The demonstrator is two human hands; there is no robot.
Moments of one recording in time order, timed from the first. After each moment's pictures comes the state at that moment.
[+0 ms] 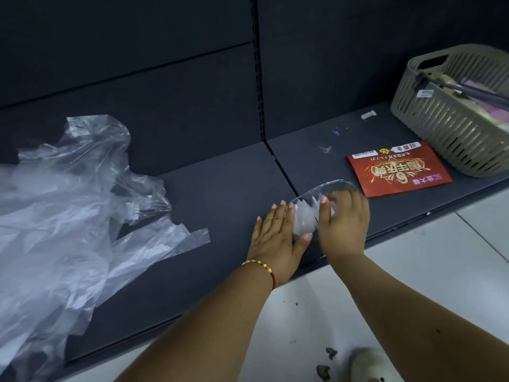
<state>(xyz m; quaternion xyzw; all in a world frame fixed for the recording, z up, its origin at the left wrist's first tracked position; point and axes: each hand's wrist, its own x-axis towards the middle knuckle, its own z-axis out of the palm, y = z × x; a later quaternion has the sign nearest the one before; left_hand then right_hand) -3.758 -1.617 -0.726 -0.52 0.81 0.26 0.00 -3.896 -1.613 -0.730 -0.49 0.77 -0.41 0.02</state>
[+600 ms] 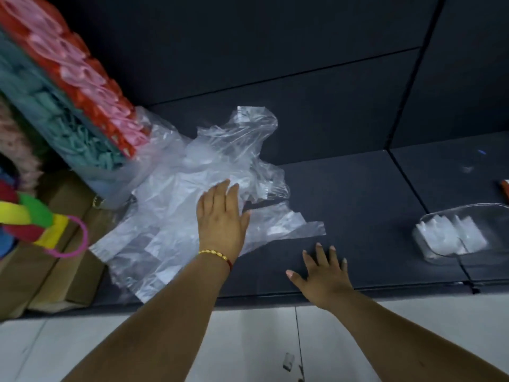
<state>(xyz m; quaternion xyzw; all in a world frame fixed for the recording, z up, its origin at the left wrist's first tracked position) -3.456 -1.610 -0.680 -0.68 0.70 -0.15 -0.19 -3.668 -1.580 -0.752 -0.73 0.60 0.14 0.29</state>
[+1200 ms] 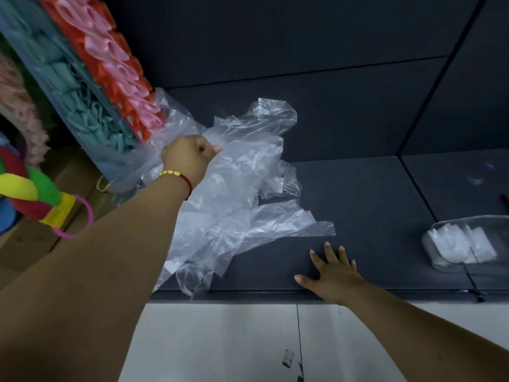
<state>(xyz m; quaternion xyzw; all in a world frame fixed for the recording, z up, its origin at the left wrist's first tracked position) -3.380 -1.664 -0.582 -0.77 0.58 0.06 -0.27 -3.668 -1.585 -0.740 -0.72 0.59 0.19 0.31</state>
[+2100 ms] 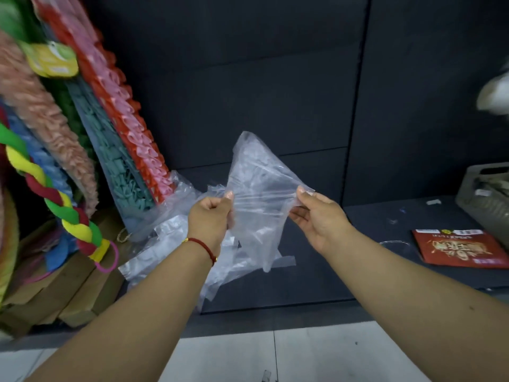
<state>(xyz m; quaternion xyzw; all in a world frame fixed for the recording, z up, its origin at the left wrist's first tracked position) -3.528 -1.507 -0.470 -0.63 0.38 0.34 -0.59 -3.712 -1.535 -0.479 -0.28 0.41 -0.56 0.67</state>
